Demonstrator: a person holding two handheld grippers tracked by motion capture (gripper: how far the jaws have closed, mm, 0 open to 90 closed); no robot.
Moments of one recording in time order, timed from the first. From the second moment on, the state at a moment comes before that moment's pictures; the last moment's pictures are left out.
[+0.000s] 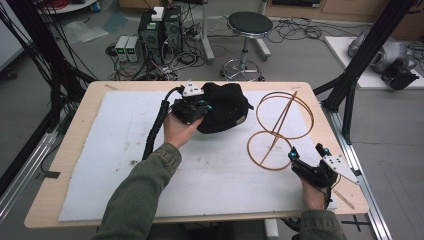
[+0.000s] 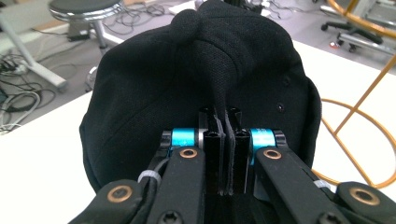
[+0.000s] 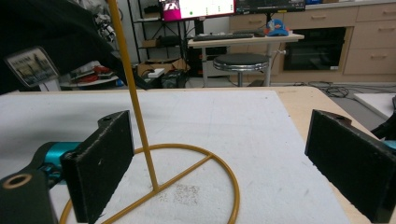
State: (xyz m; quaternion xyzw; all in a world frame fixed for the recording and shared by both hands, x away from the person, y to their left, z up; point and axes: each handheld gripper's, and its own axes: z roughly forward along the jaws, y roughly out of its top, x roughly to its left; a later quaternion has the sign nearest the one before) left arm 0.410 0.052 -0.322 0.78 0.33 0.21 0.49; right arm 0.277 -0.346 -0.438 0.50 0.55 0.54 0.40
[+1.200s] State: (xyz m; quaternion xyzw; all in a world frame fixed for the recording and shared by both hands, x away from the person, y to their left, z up) left arm 0.366 0.087 -0.266 0.65 0.27 0.26 0.66; right arm 0.276 -0.346 -0.438 0.50 0.55 0.54 0.40
